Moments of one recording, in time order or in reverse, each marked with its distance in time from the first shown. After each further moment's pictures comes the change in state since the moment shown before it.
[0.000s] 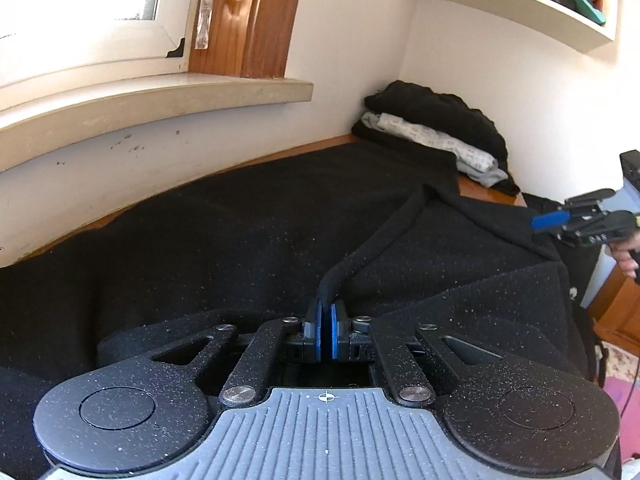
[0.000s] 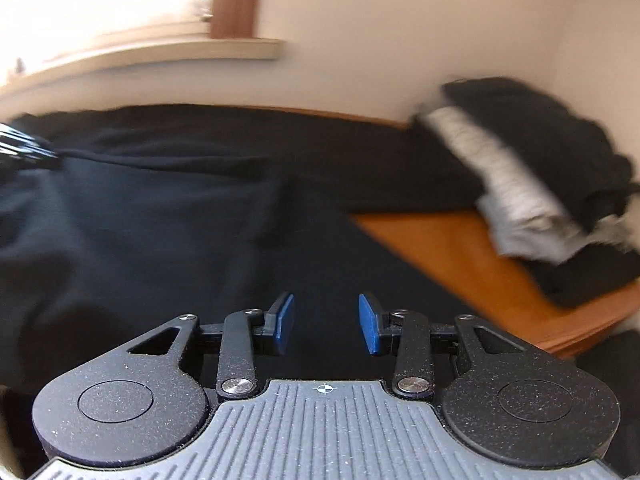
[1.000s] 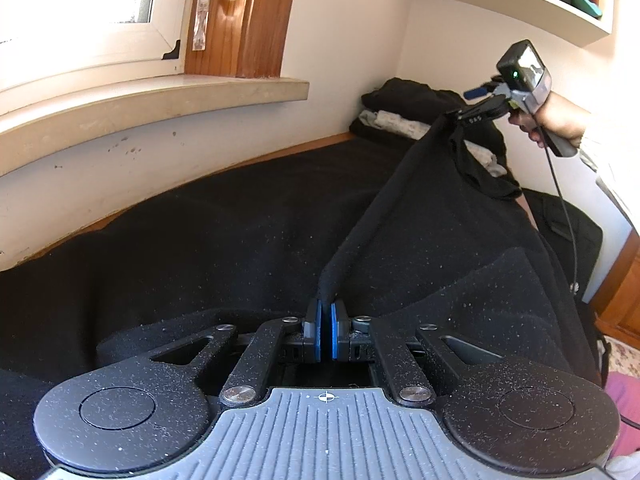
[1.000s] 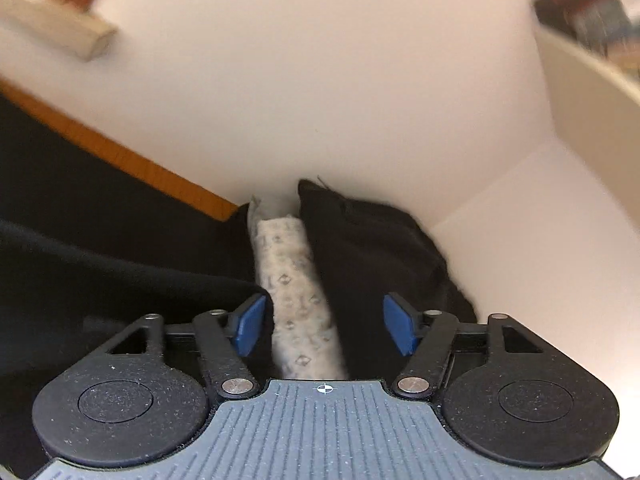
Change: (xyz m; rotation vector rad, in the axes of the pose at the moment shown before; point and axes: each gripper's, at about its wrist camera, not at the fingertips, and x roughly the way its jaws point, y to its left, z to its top) left arm 0.003 0.000 0.001 0.015 0.007 0.004; right arm 0.088 -0.063 0.167 -0.315 -0.001 -0.574
